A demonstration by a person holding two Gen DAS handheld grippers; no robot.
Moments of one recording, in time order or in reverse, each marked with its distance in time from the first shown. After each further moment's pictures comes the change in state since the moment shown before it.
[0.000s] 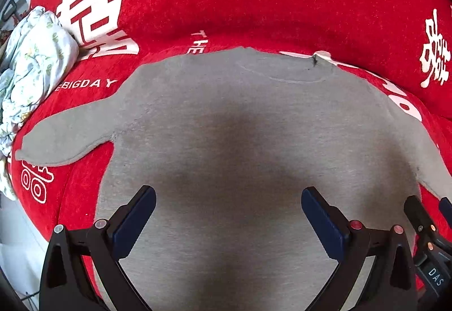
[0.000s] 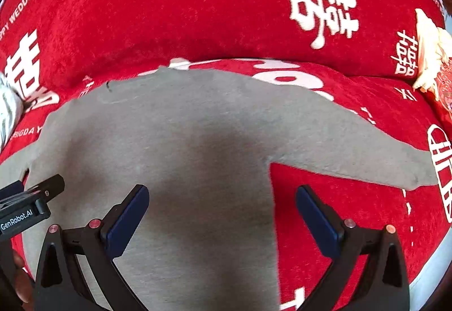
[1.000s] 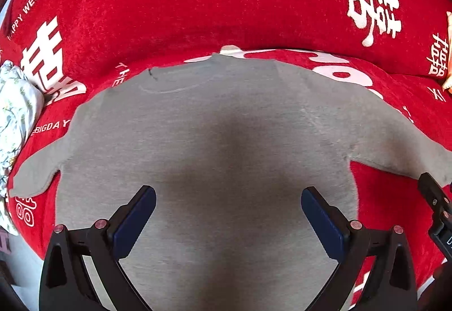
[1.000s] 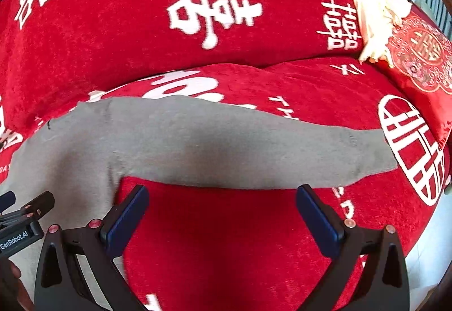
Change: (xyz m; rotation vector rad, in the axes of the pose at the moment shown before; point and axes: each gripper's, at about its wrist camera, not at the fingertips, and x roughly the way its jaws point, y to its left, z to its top) left arm -0.019 -0.142 -0.013 0.197 -0.037 -0.037; right arm -0.016 -0.150 -0.002 0.160 -0.041 -0.122
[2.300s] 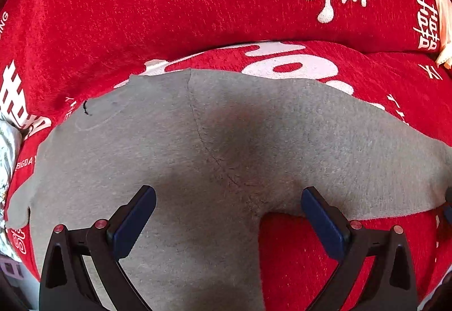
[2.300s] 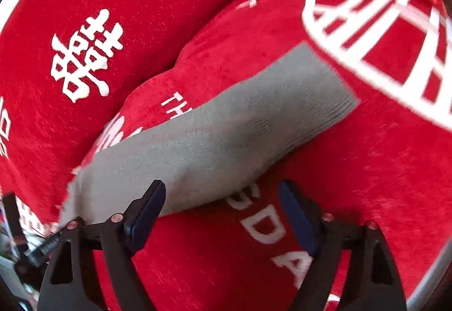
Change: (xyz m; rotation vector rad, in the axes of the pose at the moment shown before) left arm 0.042 -0.111 0.036 0.121 0.009 -0.011; right arm 0.061 -0.205 -0.017 0.524 0.060 0.253
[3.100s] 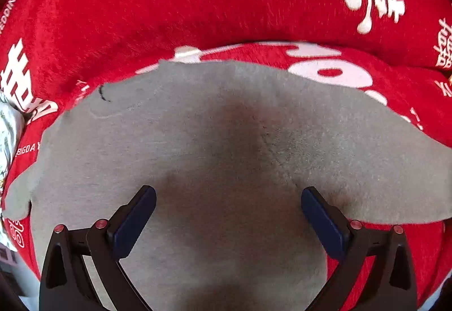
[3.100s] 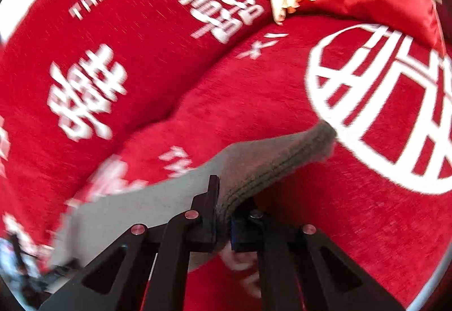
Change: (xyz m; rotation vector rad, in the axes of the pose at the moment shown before) left arm 0.008 0.054 -0.003 -0.076 0.011 0.009; right arm -0.013 0.010 0.042 -0.023 -0.188 -0.003
